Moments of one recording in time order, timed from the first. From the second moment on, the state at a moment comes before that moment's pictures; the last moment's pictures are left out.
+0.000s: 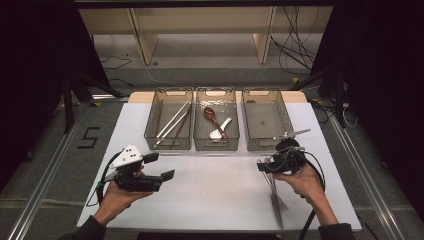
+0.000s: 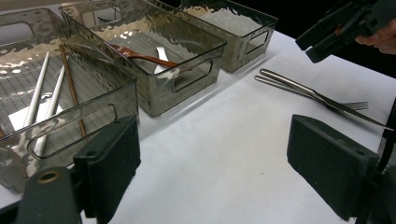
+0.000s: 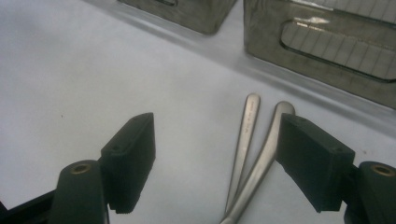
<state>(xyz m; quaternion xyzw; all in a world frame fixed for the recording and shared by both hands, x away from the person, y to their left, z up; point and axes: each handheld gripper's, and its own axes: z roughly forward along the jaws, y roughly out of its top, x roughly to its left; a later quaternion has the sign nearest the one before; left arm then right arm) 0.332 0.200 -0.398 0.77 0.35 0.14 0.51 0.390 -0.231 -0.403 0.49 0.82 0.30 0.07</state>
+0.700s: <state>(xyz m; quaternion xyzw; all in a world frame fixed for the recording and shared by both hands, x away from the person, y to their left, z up) 0.333 0.198 -0.398 0.78 0.35 0.14 0.51 0.383 -0.237 -0.419 0.50 0.83 0.25 0.05</state>
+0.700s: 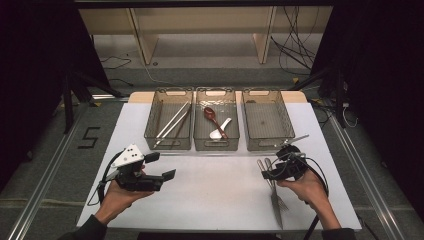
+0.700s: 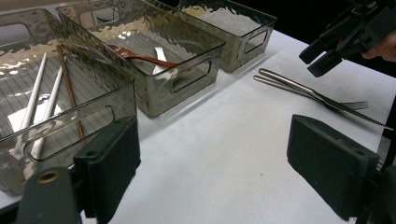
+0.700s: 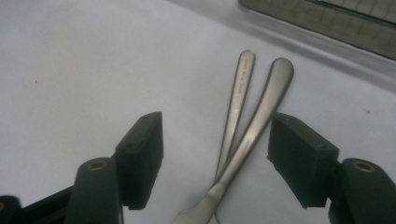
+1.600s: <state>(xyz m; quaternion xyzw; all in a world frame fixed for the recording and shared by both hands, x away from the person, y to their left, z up) 0.329 0.200 -0.398 0.78 0.34 0.15 0.51 0.385 -0.239 -0.451 0.50 0.85 0.15 0.00</state>
